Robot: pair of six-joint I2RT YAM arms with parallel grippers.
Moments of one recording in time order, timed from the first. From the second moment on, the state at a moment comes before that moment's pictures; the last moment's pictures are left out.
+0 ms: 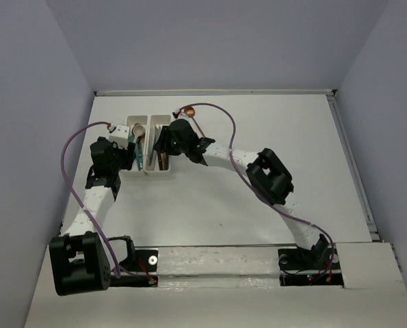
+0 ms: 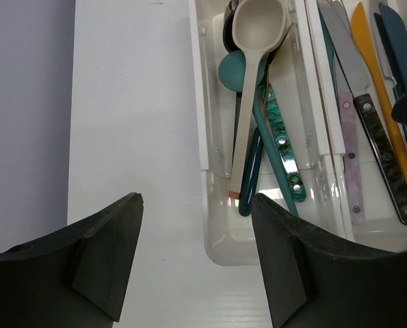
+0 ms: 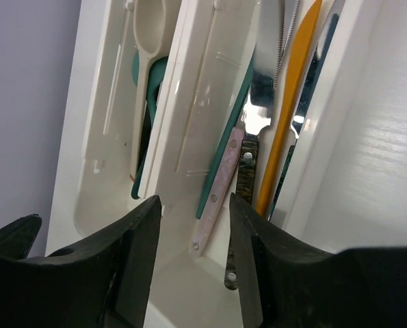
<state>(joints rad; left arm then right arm) 0.10 1.10 0.58 0.08 0.01 0.32 0.87 2.37 1.91 0.00 0.06 0.82</state>
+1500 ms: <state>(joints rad) 0.10 1.08 0.58 0.08 0.03 0.32 0.65 2.61 2.42 -0.73 0.17 0.27</state>
